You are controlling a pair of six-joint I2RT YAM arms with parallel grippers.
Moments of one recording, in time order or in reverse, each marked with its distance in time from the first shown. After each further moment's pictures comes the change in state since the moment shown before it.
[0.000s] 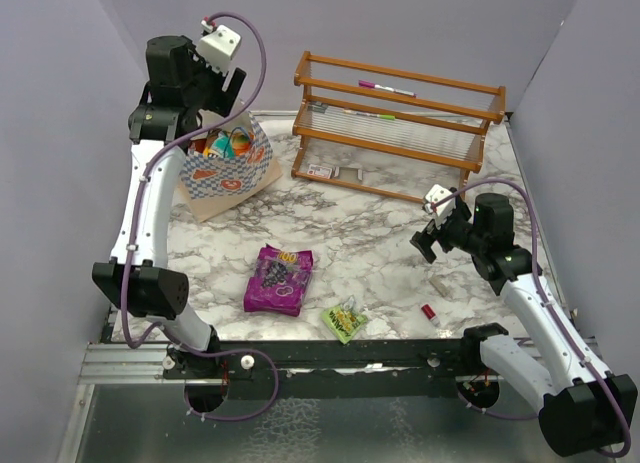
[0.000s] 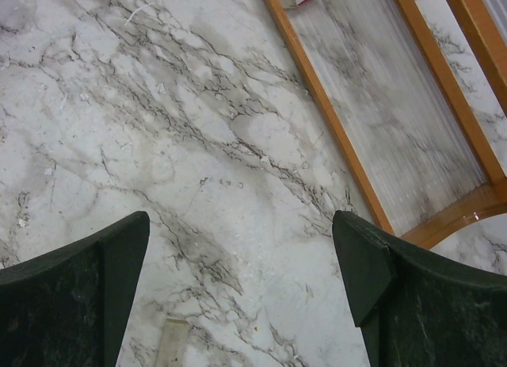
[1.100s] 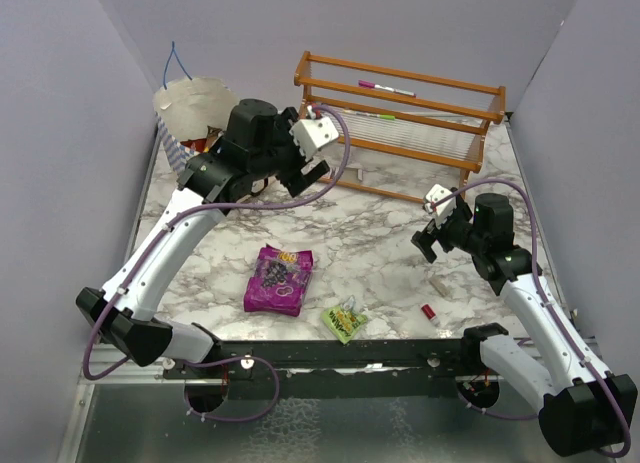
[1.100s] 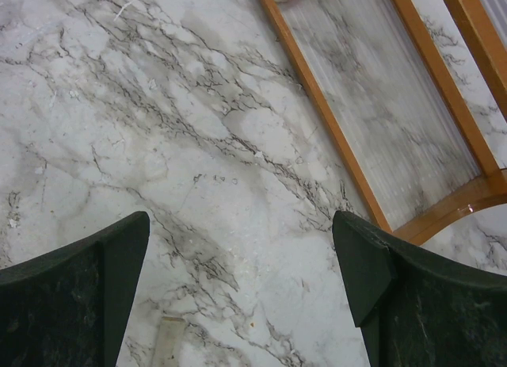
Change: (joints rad) left arm -0.485 -0.244 -0.307 -0.098 0.092 0.050; right arm 0.000 0.001 -0.002 0.001 0.020 0.000
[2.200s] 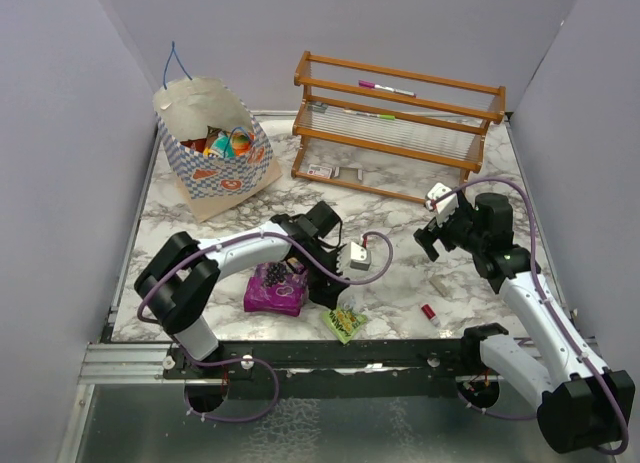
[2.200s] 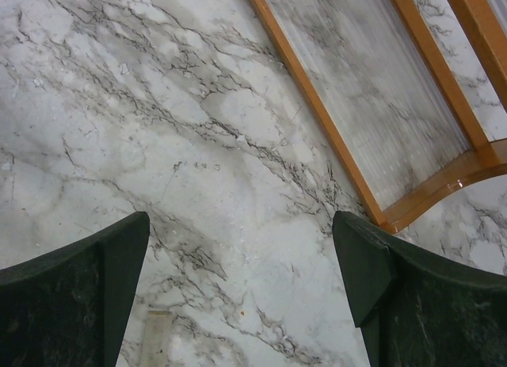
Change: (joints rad) left arm -0.243 0.227 -0.637 0.116 0.518 0.073; right arm -0.015 0.018 -0.008 0.009 0.060 0.000
